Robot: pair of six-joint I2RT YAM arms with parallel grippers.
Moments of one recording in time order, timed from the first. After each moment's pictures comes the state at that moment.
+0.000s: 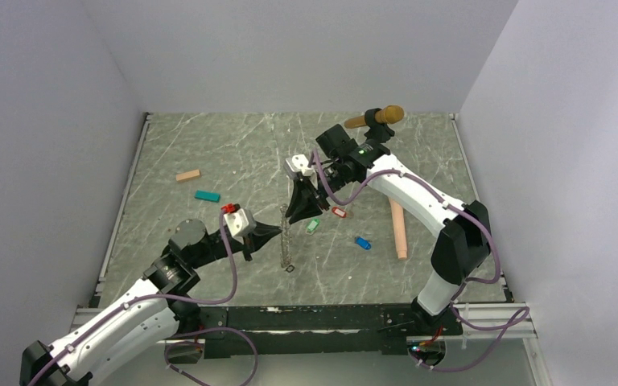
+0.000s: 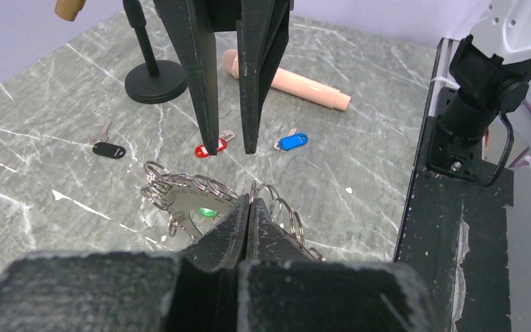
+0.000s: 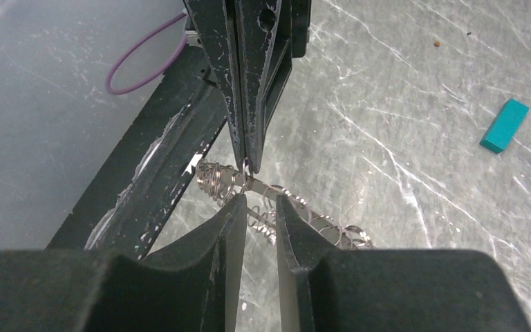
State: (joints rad) left arm -0.70 0.58 0.39 0.18 0.42 0.02; right arm 0.67 1.69 1.53 -0.90 -1.20 -0.97
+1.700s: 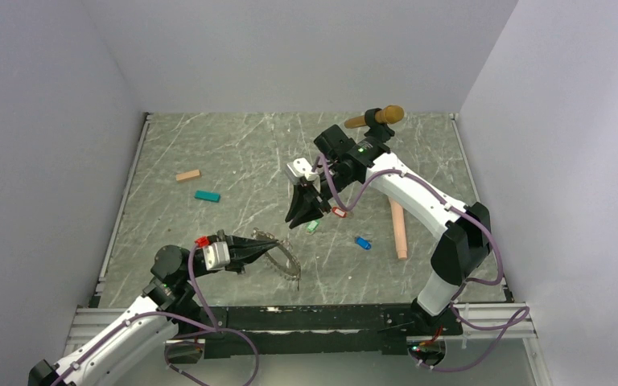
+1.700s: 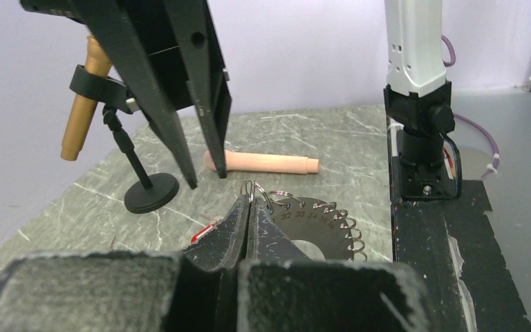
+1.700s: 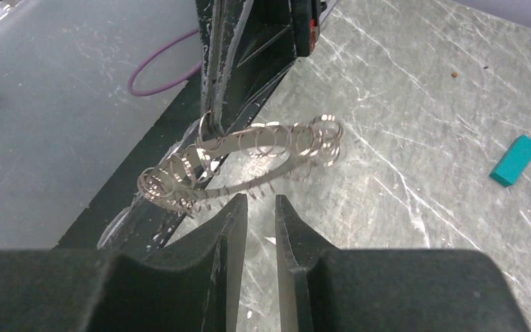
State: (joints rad) left arm -0.66 0.39 0.17 0.56 0.65 0.02; right arm 0.70 1.69 1.59 -1.06 -1.24 -1.12
